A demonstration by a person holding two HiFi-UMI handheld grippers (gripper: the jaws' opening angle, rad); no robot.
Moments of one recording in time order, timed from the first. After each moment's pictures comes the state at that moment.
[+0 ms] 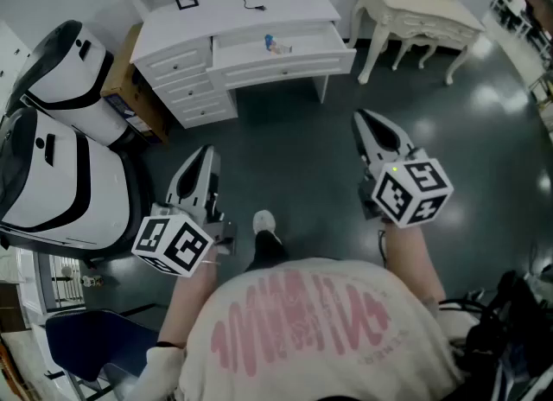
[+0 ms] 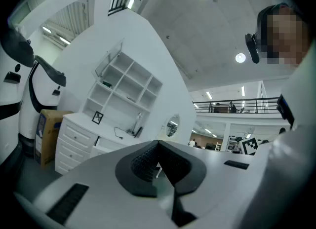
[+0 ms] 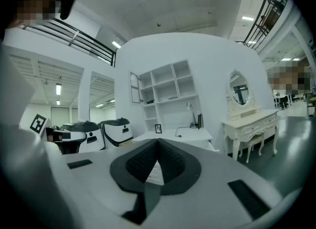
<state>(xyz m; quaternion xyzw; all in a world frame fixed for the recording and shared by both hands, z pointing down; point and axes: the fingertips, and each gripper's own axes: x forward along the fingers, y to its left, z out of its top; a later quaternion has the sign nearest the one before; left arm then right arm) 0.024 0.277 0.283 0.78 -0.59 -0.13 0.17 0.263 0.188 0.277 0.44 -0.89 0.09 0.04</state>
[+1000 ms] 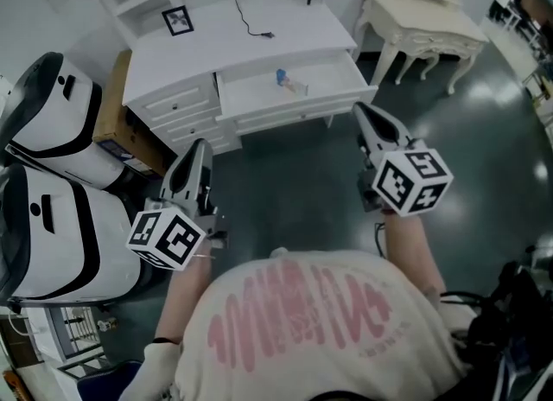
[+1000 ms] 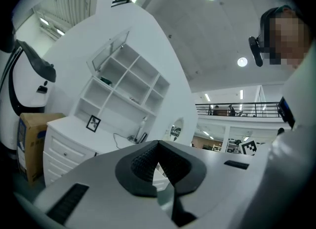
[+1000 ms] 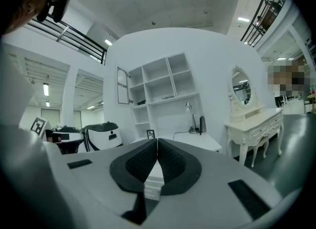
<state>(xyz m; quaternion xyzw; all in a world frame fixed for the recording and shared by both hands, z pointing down) -0.105 0.079 0.272 0.79 -0.57 -0.13 0.17 0.154 0.001 0.269 0.47 -0.88 0.11 0.02</state>
